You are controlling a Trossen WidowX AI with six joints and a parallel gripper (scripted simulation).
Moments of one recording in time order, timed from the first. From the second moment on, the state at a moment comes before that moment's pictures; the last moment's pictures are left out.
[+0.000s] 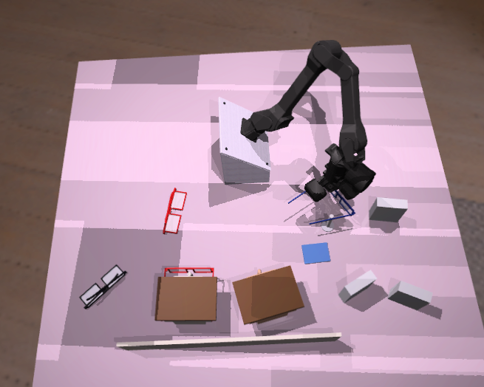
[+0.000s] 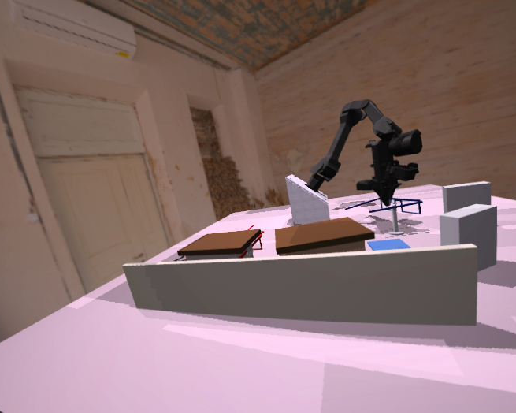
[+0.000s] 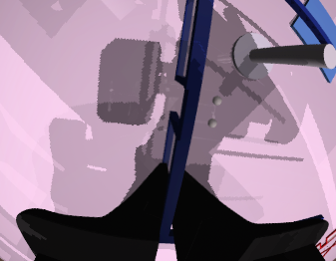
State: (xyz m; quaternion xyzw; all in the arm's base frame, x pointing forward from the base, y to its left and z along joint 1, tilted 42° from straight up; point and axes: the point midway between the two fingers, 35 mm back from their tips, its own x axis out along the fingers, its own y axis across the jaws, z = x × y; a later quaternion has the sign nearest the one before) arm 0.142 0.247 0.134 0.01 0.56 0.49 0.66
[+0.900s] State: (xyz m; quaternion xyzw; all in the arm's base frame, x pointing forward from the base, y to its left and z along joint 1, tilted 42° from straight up) arm 0.127 0.242 0.132 0.01 0.56 0.49 0.66
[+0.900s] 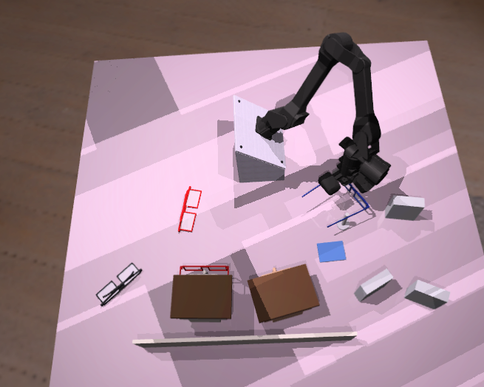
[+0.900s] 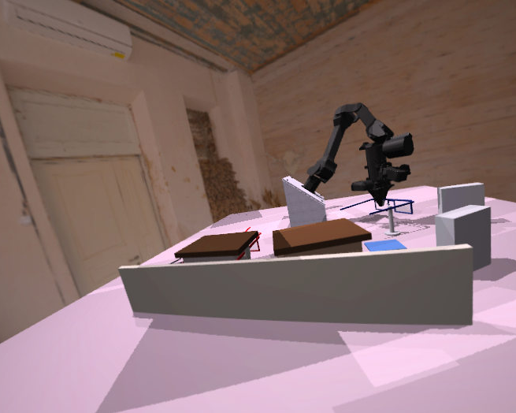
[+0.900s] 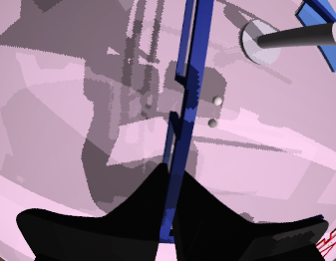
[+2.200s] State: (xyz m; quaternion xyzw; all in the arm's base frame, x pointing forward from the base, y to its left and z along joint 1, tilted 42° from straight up) arm 0.120 0.237 0.128 0.01 0.57 0.49 0.66
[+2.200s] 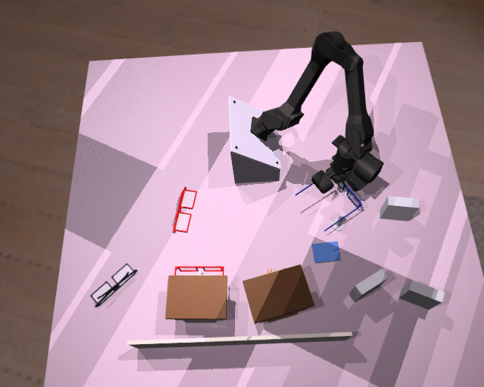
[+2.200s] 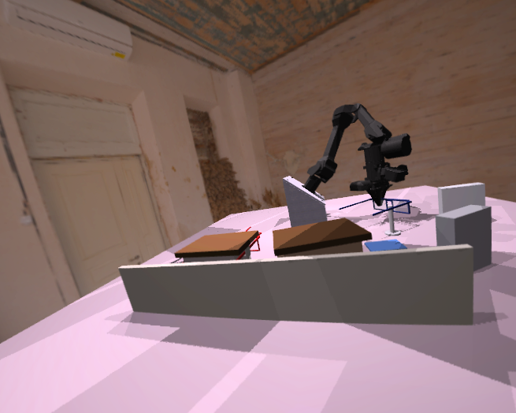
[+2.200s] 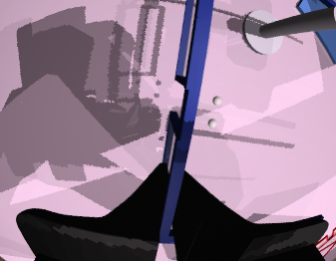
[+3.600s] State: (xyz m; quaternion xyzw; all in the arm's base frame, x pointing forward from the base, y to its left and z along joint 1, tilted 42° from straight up) arm 0.181 0.183 0.144 0.06 0.62 0.41 0.67
